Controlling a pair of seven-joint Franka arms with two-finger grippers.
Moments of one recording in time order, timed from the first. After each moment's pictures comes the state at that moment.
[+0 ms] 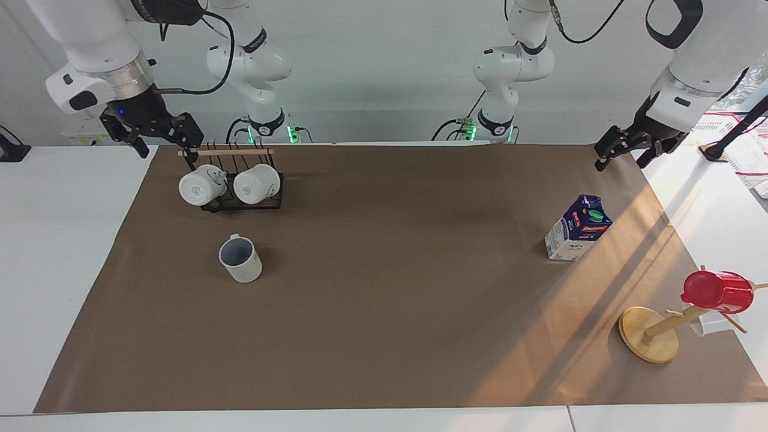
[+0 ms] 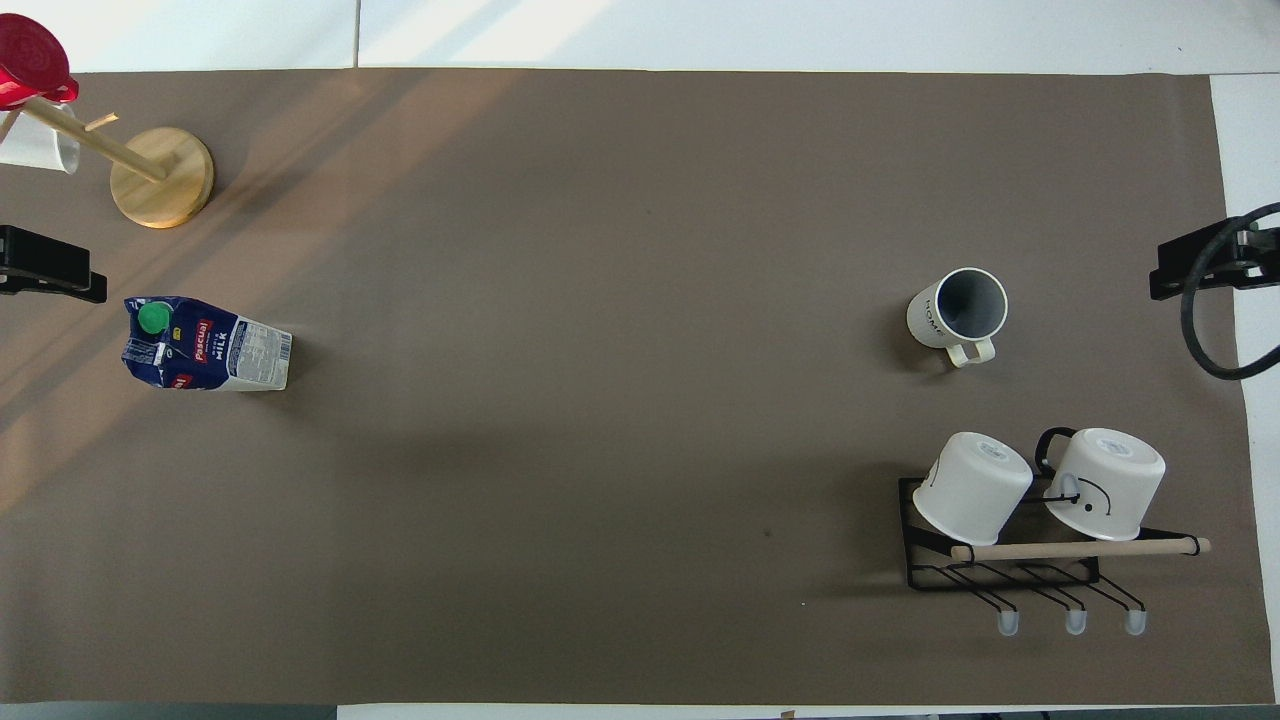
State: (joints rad) left arm 0.02 0.02 -0.01 -1.53 -0.02 1.53 0.00; right arm -0.01 0.02 0.00 -1.47 -0.04 1.45 0.08
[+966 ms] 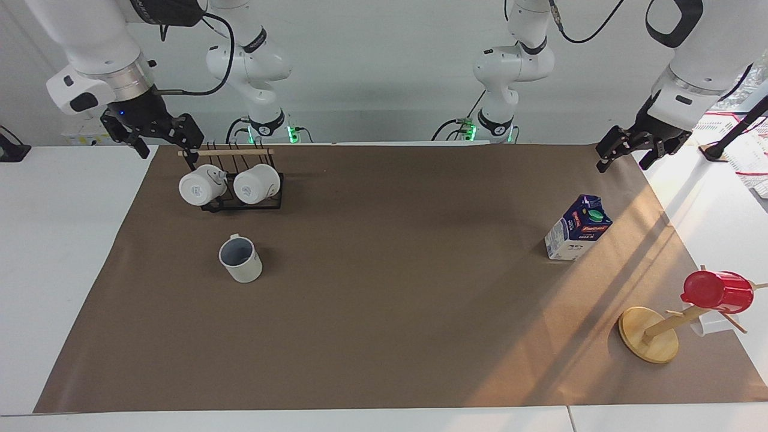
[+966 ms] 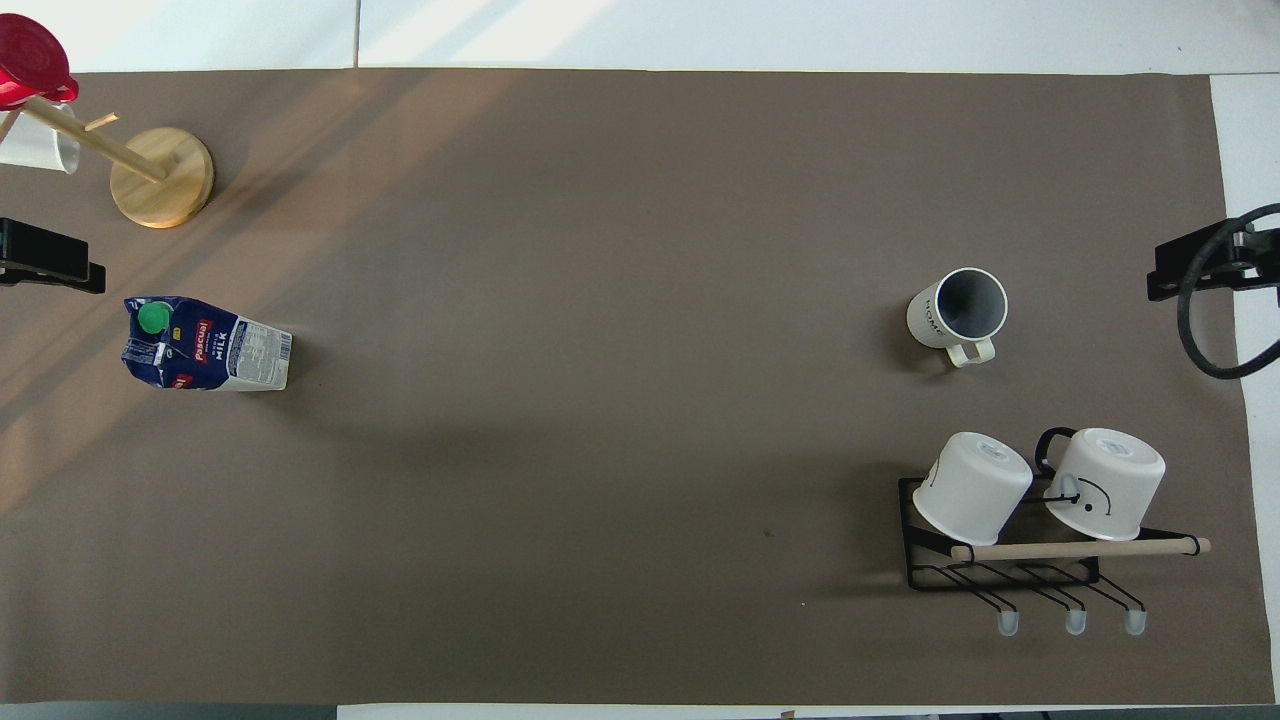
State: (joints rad) left arm 0.02 0.02 -0.02 -1.53 -0.02 1.56 0.02; right arm -0.01 0.02 -0.01 -1.48 -0.04 1.47 0.08
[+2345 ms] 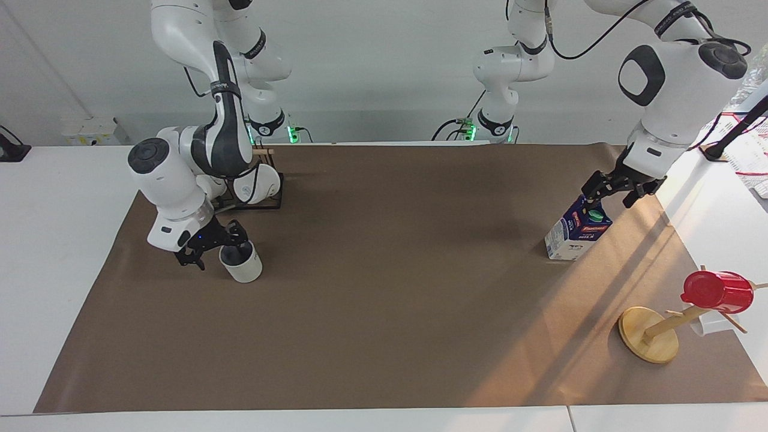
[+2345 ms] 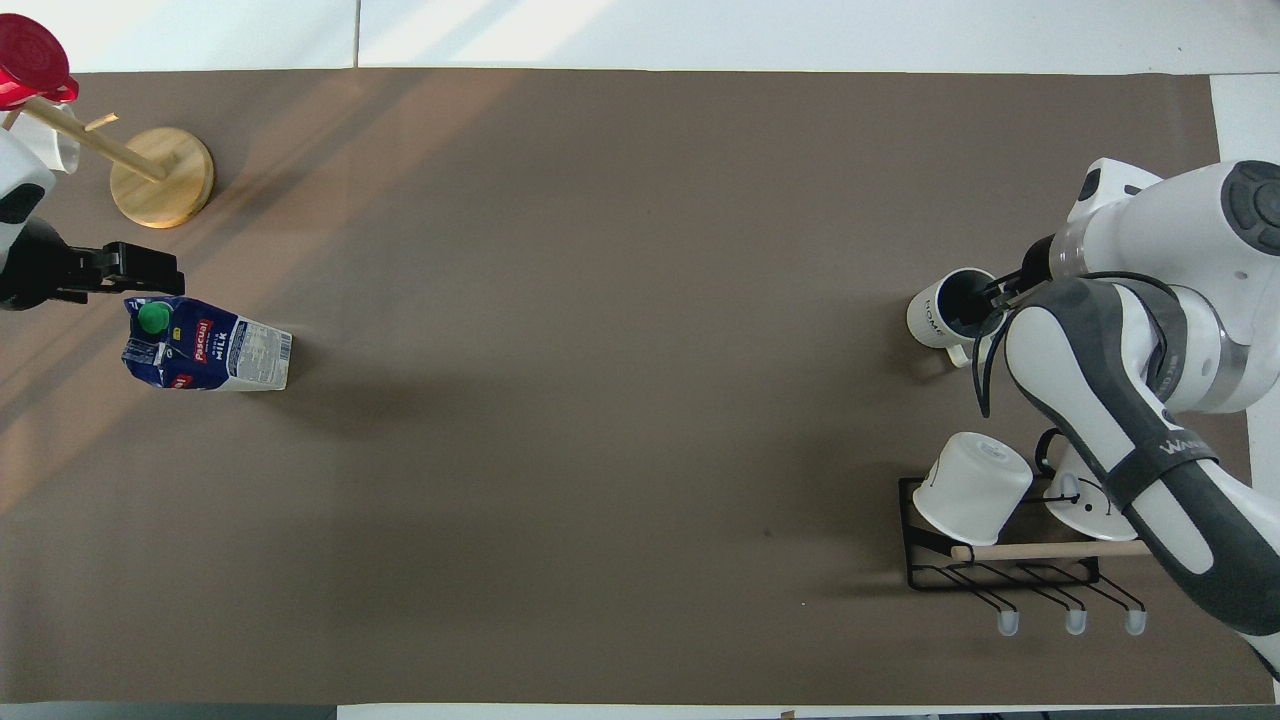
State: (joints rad) left arm 0.02 0.02 -0.01 -1.84 -0.02 1.93 0.03; right arm -0.02 0.21 0.00 -2.01 0.05 2.27 -0.48
